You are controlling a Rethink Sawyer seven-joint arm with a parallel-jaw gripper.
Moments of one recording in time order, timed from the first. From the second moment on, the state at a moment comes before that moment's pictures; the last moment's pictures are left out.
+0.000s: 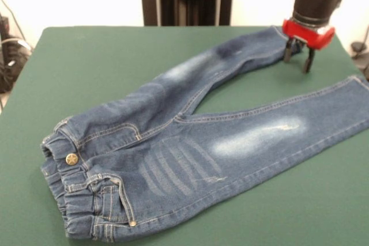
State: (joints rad) arm 0.25 -0.44 -0.05 1.91 0.08 0.11 2.75
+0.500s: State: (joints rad) arm 0.20 -0.47 -0.03 2.04 0.04 0.01 2.75
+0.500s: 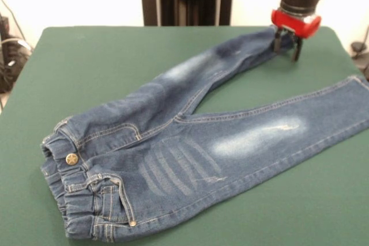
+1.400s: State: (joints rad) arm 0.21 -0.56 -0.01 2.19 0.04 0.01 2.75
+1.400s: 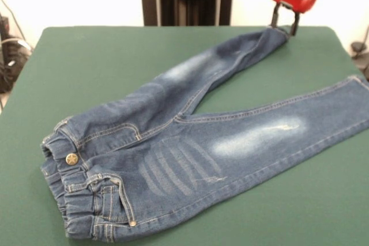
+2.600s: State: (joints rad) arm 0.19 -0.46 -0.01 2.17 0.04 -0.02 2.75
